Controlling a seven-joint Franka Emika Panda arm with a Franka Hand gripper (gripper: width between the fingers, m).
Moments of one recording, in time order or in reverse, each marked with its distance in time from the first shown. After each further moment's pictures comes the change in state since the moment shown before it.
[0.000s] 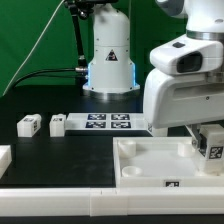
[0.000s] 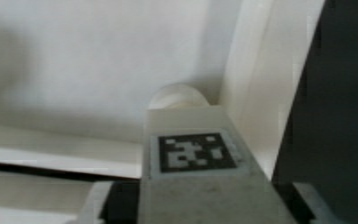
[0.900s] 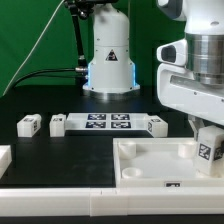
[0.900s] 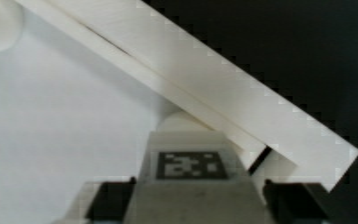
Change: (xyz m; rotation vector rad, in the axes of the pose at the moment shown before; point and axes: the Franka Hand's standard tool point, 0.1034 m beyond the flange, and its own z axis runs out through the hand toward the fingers) arm 0.000 -0.003 0.003 0.031 -0.004 0.917
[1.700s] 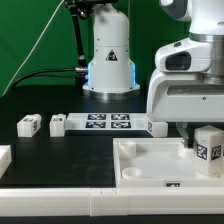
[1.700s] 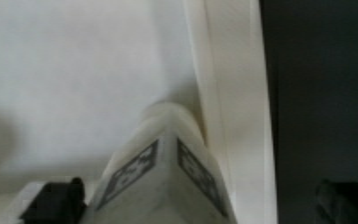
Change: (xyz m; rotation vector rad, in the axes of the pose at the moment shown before) arm -0.003 -0.001 0.002 -0.018 0.011 -0.862
